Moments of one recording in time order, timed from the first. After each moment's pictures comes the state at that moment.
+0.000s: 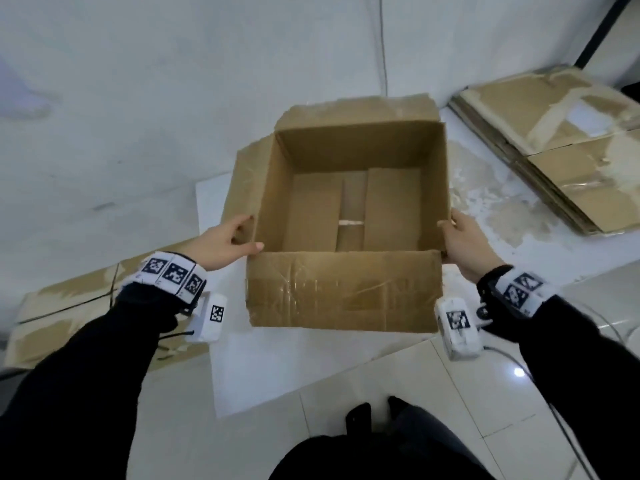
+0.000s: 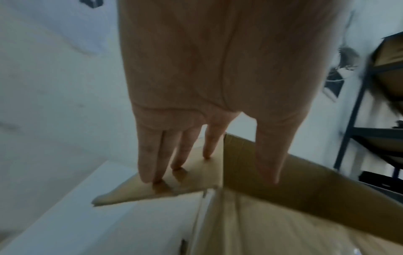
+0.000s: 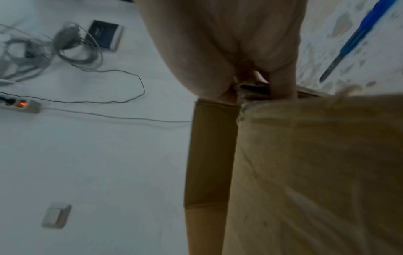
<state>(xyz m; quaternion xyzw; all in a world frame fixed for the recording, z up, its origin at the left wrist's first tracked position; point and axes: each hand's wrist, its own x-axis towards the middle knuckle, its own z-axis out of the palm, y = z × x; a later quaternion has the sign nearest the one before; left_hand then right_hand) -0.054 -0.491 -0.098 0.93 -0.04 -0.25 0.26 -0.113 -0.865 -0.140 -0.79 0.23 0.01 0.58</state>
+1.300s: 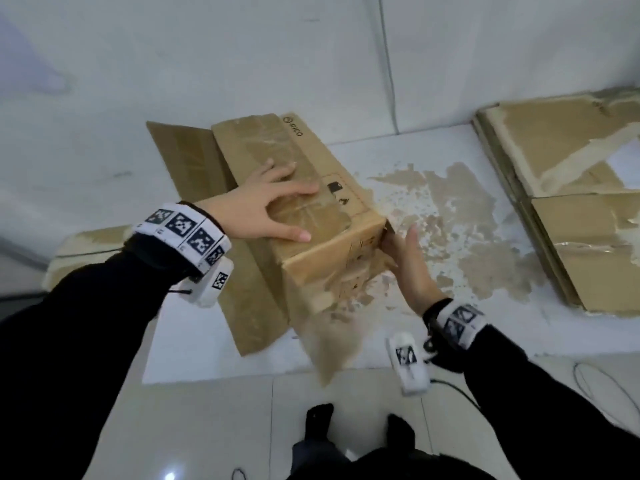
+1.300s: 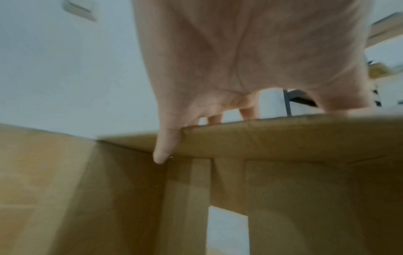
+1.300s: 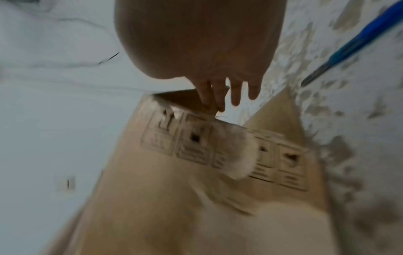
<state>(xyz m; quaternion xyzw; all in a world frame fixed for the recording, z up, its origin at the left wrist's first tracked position) -0.051 -0.693 -0.021 0.96 -0.12 -0.21 0.16 -0.084 -0.939 -0.159 -0.65 0.04 0.15 0.74</state>
